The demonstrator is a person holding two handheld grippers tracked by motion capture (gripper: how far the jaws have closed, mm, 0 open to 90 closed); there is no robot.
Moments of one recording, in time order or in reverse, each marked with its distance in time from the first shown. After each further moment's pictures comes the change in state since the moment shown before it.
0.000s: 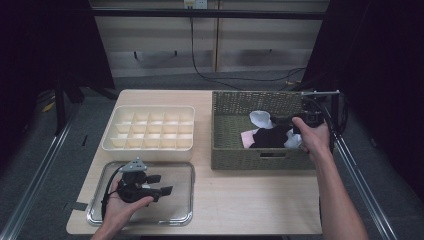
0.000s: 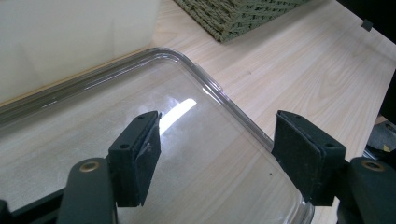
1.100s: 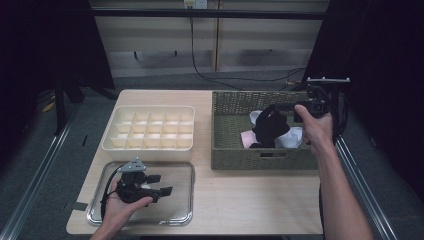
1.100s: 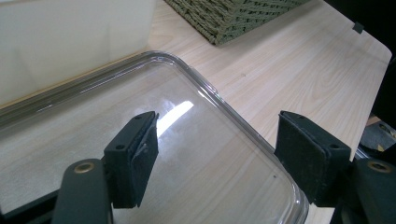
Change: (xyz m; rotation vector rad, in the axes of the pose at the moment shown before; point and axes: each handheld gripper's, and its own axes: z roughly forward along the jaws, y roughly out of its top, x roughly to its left) left arm 0.000 0.000 -0.002 -0.011 -0.015 0.000; right arm 0.035 0.020 -0.031 -0.142 0.108 -0.079
